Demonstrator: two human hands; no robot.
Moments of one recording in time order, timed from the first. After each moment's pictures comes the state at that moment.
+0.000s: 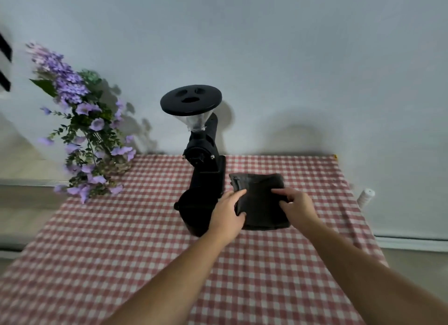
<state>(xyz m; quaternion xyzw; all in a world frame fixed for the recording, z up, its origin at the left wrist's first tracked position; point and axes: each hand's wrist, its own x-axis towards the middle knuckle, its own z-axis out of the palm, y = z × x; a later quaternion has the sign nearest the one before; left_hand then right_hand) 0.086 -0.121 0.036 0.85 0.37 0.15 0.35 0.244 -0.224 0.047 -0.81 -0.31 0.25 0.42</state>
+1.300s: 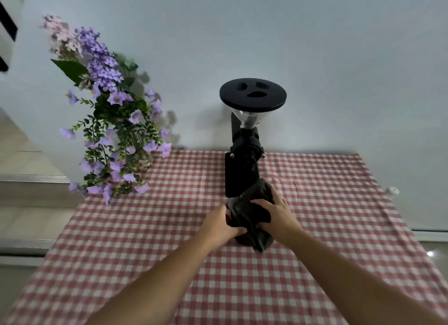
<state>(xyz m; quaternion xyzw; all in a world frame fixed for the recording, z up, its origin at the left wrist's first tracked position) -0.045 -0.001 0.016 0.80 0.39 0.01 0.45 0.109 -0.111 0.014 -0.84 -0.47 0.20 0.17</state>
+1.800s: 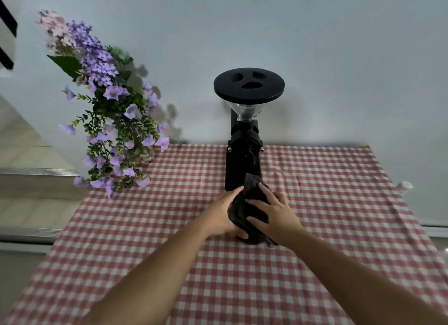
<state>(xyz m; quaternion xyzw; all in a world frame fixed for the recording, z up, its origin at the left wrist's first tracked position) -0.031 0.007 0.026 0.84 0.31 -0.06 0.44 0.107 -0.121 0.021 -0.81 -0.53 0.20 0.14</state>
